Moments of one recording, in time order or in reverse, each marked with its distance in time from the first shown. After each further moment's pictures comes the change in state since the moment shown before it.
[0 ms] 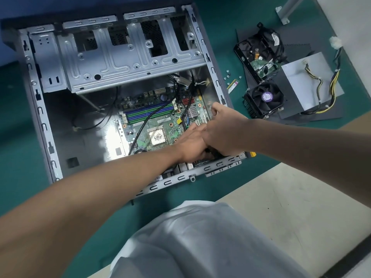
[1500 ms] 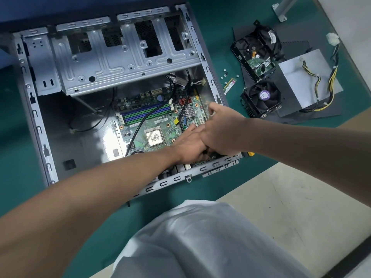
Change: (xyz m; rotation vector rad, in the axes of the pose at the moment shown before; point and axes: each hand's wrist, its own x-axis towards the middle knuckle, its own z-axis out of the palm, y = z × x) left_hand -0.001 0.005 -0.002 0.000 0.012 0.043; right_hand -0.001 0.000 0.003 0.003 0.000 -0.010
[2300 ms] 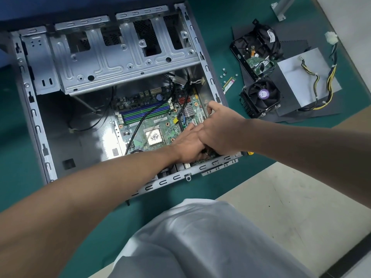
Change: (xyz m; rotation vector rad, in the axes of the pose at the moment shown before) left_hand 0.002 -0.005 0.008 0.055 -0.060 -0.046; right_hand -0.002 -0.002 0.002 -0.005 0.052 0.015
